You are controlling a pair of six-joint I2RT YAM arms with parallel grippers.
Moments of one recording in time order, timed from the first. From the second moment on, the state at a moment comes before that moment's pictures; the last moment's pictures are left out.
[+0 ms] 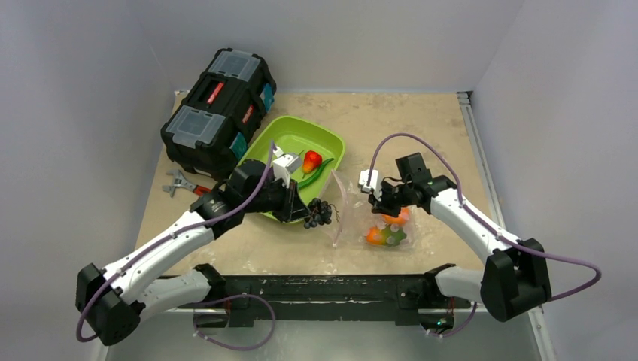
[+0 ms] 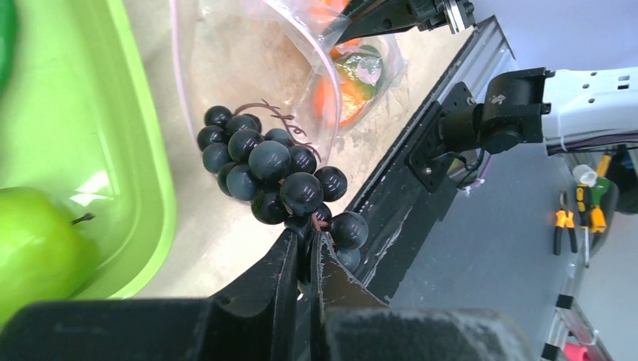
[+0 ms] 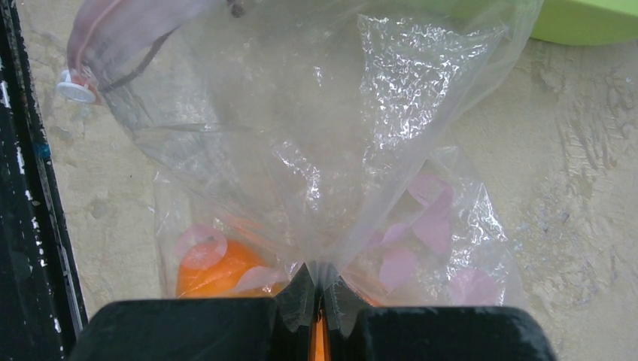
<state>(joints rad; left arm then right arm) -0.72 1.04 0.82 -0.33 0.42 -0.44 0.36 1.22 0.80 -0.63 -0.56 -0.86</state>
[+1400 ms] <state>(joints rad) -0.49 1.21 1.00 -0.37 0.03 -0.23 0.36 1.24 0.80 -0.61 -0.54 -0.84</state>
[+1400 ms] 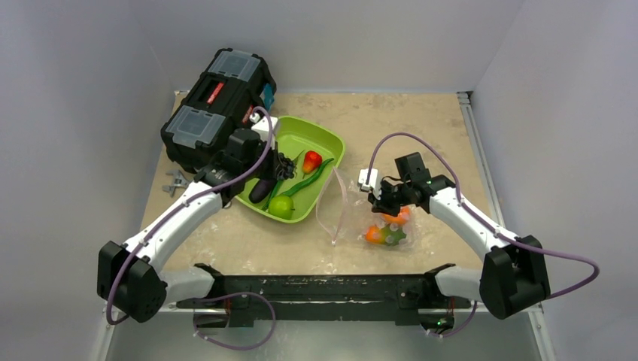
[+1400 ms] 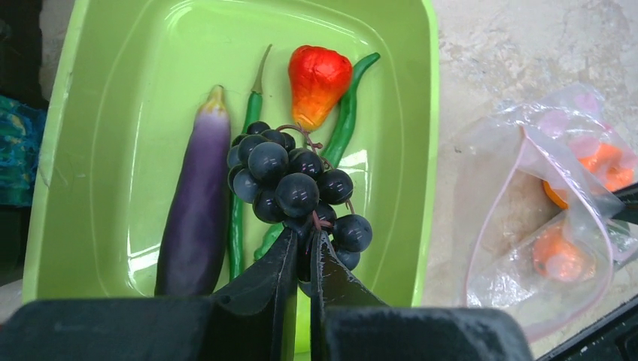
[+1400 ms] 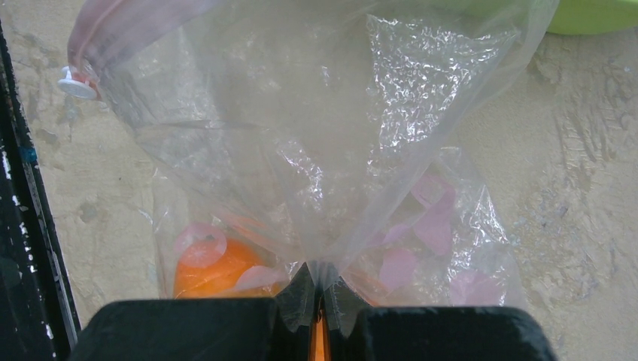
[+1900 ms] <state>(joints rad) -0.42 1.29 0.96 -0.29 0.03 -0.28 0.36 1.24 0.80 -0.61 -0.54 -0.84</state>
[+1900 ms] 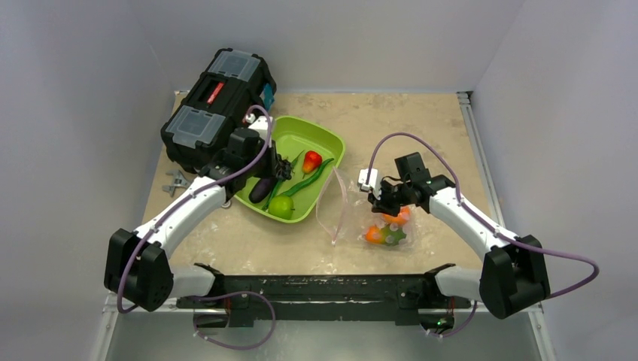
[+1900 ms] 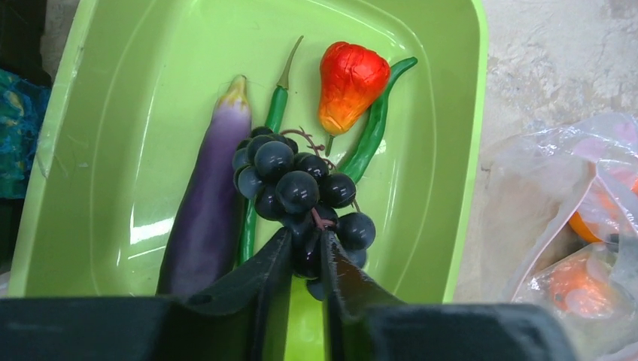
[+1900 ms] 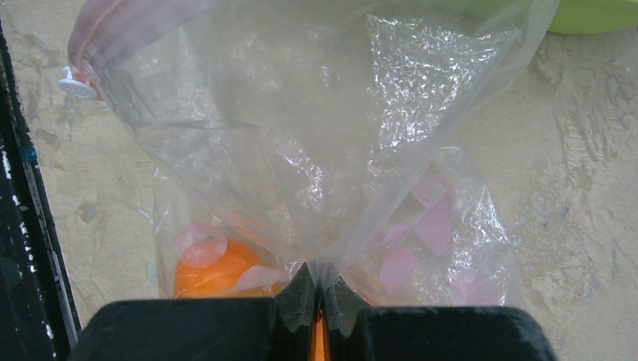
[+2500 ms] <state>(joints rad) -0.41 1.08 0.84 -0.24 0.05 -0.35 0.36 1.24 0.80 -0.61 -0.54 -0.84</state>
